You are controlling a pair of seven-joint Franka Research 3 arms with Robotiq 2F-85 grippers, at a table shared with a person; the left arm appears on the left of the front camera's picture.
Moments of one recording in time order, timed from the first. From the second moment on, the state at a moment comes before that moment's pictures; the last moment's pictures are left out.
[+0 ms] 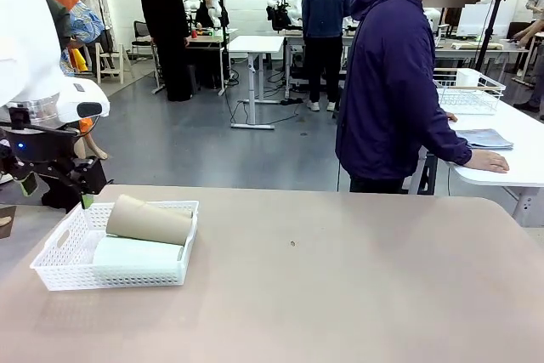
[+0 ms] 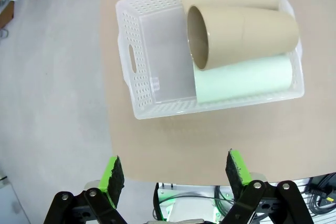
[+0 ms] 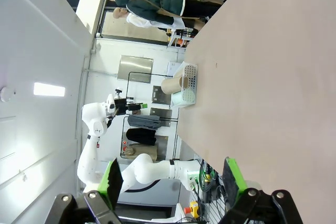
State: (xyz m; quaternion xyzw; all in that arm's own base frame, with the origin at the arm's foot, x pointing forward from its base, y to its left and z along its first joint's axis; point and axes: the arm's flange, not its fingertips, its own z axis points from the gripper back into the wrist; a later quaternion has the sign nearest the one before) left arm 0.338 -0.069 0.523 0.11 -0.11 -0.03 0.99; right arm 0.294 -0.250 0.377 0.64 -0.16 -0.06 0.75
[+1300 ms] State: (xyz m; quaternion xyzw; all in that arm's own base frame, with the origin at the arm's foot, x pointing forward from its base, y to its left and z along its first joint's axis) left arm 0.345 0.010 0.542 -0.04 -0.08 -0.04 1.00; right arm 0.293 -0.250 0.377 0.64 -0.16 -0.06 0.75
